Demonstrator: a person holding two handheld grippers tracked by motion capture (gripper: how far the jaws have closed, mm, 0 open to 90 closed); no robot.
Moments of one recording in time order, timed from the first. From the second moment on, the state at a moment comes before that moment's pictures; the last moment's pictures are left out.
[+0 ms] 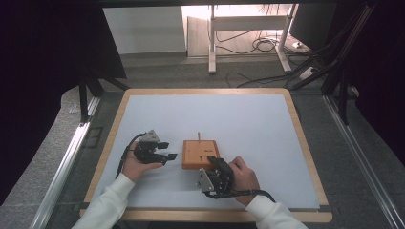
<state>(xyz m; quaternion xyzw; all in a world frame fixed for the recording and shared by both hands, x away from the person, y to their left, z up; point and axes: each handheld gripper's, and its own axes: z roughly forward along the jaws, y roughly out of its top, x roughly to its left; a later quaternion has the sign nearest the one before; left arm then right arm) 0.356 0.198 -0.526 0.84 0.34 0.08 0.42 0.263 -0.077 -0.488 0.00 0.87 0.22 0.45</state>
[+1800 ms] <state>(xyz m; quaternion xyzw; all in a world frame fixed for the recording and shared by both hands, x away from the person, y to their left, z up) 0.358 0.196 -0.530 0.84 0.33 0.08 0.42 0.303 -0.098 -0.408 0.05 0.91 0.32 0.26</state>
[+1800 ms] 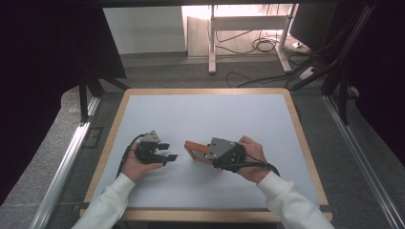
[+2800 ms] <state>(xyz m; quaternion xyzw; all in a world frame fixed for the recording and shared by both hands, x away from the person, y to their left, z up) 0.359 0.193 -0.533 0.85 0.32 0.07 0.41 0.372 -0.109 -0.411 0.14 0.91 0.30 0.27</state>
